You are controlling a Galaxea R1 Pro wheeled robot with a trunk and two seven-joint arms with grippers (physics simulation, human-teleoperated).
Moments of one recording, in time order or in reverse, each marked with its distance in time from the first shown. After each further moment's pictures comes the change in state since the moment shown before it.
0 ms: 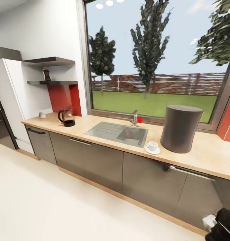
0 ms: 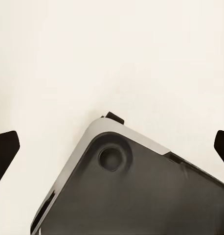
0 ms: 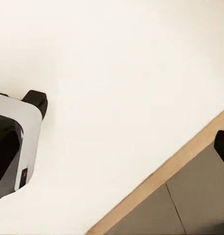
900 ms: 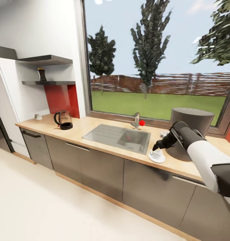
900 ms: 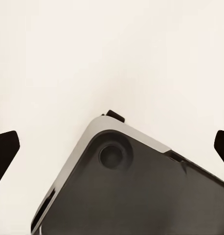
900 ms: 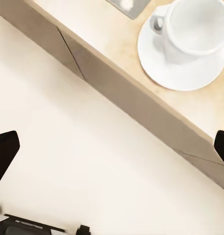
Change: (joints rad) left arm 0.000 0.001 -0.002 0.002 0.004 0.007 0.000; right arm -0.562 0.254 0.004 -0.432 -0.022 0.625 0.104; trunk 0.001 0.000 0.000
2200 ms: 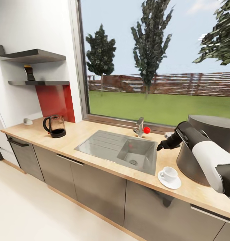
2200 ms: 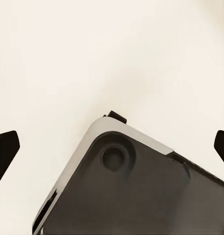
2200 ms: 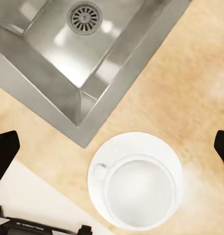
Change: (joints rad) left arm 0.000 0.005 0.000 0.000 0.002 0.002 0.000; right arm 0.000 -0.042 -0.011 0.006 -0.009 0.000 0.004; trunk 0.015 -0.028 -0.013
